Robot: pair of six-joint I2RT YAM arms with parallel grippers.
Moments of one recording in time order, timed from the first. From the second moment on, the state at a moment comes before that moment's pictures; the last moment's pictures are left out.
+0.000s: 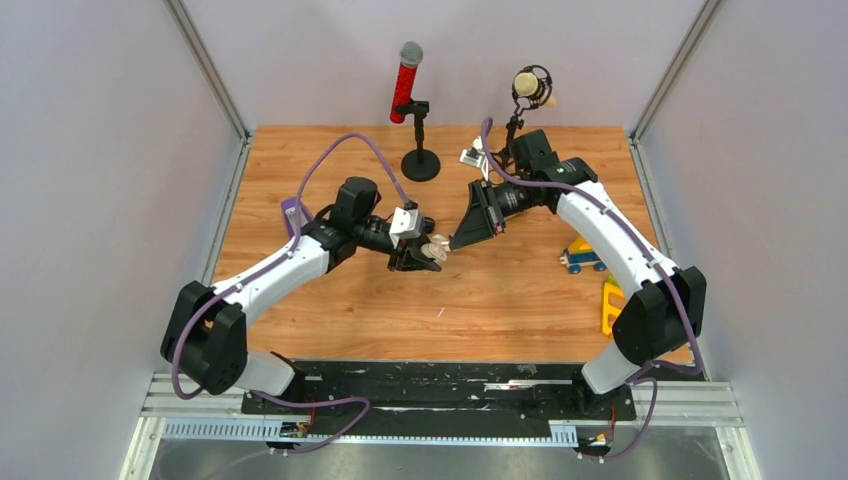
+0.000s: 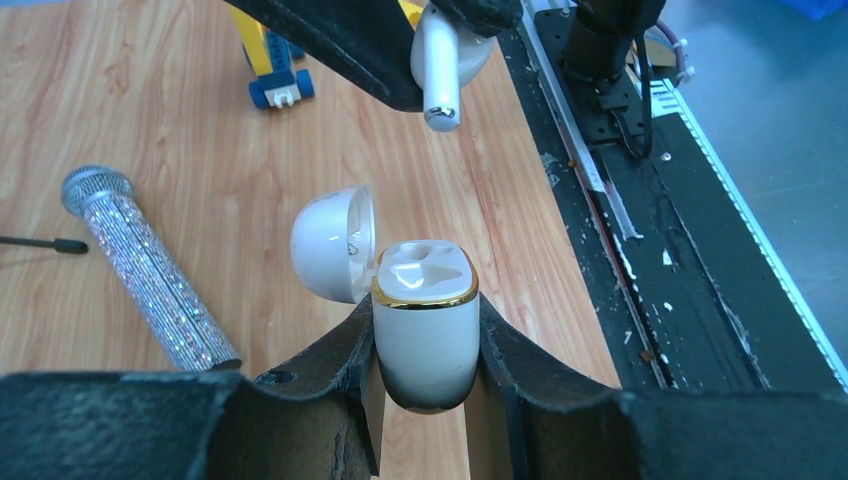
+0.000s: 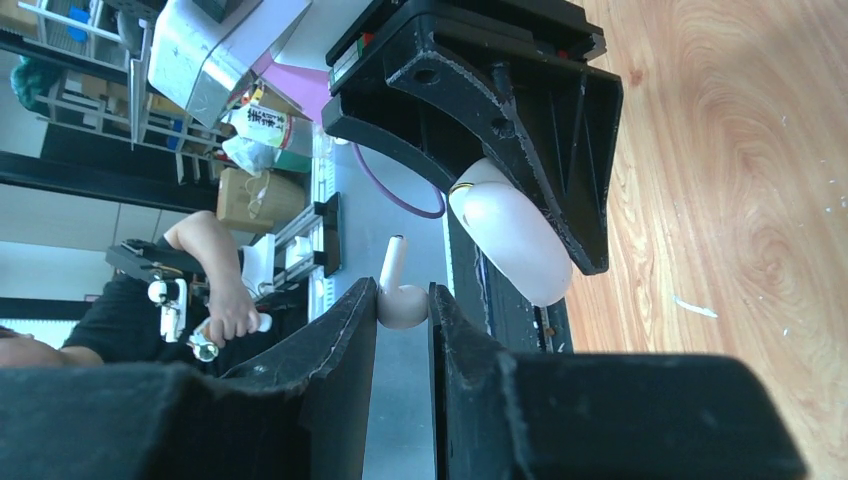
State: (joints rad) left arm -0.56 1.40 0.97 -0.12 1.15 0.55; right arm 0.41 1.59 1.51 -0.92 -1.27 -0.04
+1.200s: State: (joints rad) left arm -0.60 1.60 0.54 1.11 0.92 0.03; right arm 0.47 1.69 1.66 -1.13 -0.94 -0.12
